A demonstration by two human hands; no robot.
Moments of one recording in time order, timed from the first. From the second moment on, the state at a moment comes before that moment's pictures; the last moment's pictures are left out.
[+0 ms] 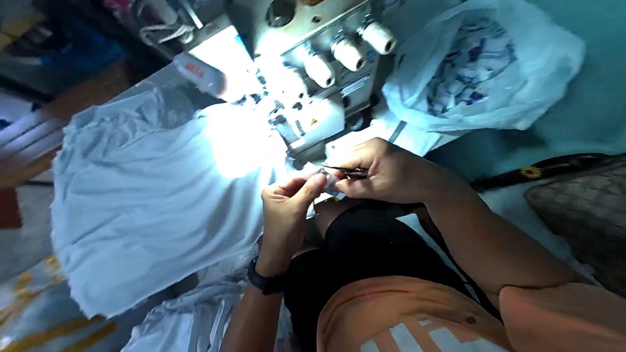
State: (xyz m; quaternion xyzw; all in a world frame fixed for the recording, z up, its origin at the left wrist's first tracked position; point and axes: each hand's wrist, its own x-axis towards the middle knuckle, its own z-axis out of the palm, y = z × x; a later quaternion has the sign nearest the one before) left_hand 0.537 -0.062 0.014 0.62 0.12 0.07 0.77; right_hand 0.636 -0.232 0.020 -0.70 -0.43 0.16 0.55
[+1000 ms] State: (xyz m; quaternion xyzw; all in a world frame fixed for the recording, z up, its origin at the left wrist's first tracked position) left_hand 0.515 -0.035 -0.009 0.48 0.08 0.01 0.87; right_hand 0.600 -0.188 0.015 -0.65 -0.30 0.11 0.69
